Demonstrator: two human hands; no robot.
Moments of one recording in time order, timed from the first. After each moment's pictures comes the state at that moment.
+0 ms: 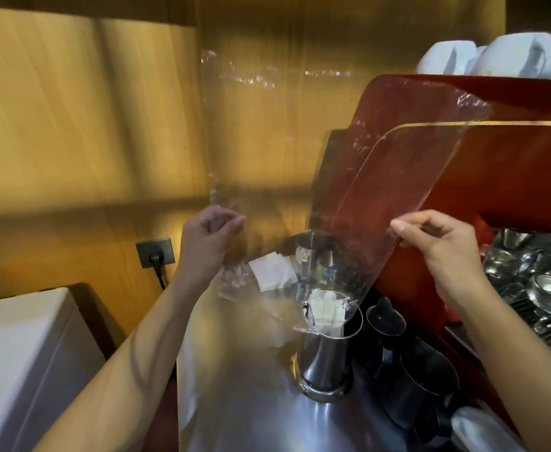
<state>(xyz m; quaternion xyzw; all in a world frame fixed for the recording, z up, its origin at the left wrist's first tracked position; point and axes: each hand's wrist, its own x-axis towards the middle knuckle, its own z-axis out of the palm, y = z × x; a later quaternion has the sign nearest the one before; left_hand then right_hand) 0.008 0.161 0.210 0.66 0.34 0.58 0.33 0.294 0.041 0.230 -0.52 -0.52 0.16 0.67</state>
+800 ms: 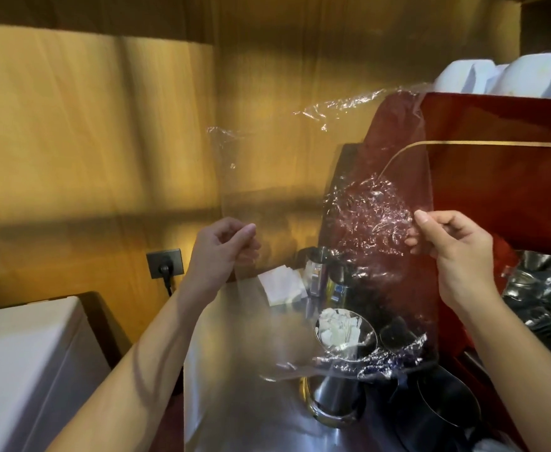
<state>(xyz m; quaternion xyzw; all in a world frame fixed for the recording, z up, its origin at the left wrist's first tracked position) 0.007 0.158 0.223 0.65 0.33 0.55 0.41 0.287 0.058 0.244 -0.43 -0.48 0.18 0.74</state>
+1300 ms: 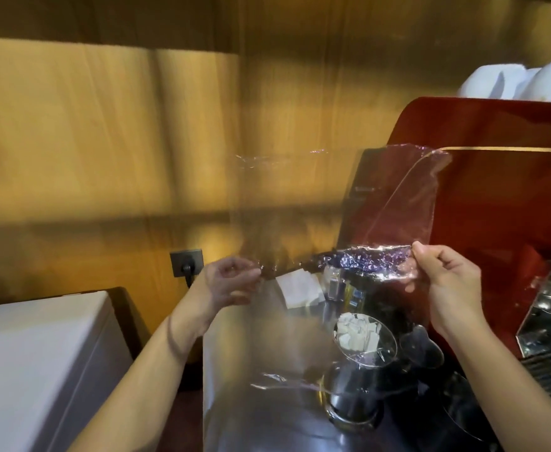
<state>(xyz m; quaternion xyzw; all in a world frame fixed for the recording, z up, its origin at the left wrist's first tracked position) -0.034 0.147 0.191 0.60 0.40 0.45 0.53 0.266 0.066 0.209 -0.46 -0.44 0.24 0.73</state>
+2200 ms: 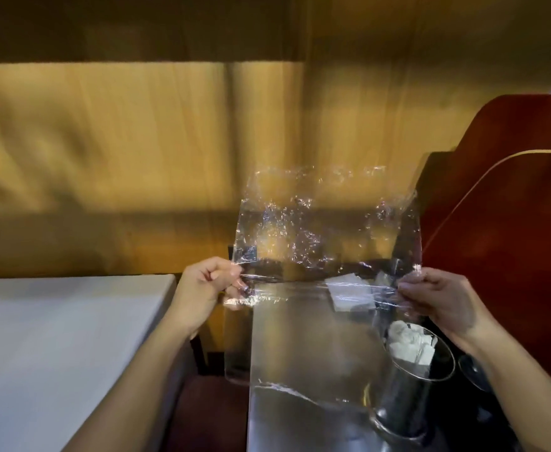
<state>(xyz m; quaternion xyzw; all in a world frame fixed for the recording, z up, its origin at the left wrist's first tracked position) -0.111 0.110 0.192 0.57 0.42 0.57 0.41 0.233 0.094 0.192 -0.45 -0.51 0.46 0.57</state>
